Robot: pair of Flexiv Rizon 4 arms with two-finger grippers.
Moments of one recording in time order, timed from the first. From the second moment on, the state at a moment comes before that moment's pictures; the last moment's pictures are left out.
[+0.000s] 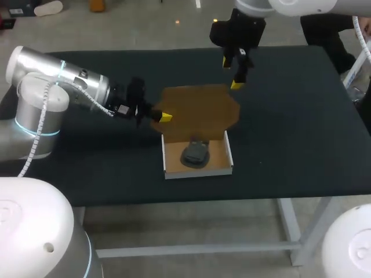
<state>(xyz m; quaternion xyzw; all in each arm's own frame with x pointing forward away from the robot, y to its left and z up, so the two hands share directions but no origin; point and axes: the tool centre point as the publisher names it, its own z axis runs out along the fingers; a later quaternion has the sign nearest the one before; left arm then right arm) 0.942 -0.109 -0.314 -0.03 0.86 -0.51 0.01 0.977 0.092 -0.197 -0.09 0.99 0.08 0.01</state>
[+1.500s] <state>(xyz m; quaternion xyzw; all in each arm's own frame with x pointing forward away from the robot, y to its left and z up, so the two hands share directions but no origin) 0.931 -0.108 -0.318 0.01 0.86 -0.50 0.08 0.973 0.104 -0.194 -0.11 0.99 0.08 0.01</state>
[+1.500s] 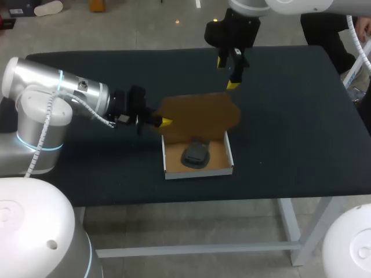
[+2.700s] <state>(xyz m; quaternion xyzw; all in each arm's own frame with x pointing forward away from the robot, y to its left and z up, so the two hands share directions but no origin) 0.937 -0.108 -0.317 0.00 0.87 -0.49 0.07 0.997 0.138 -0.185 -0.09 0.99 0.05 0.03</state>
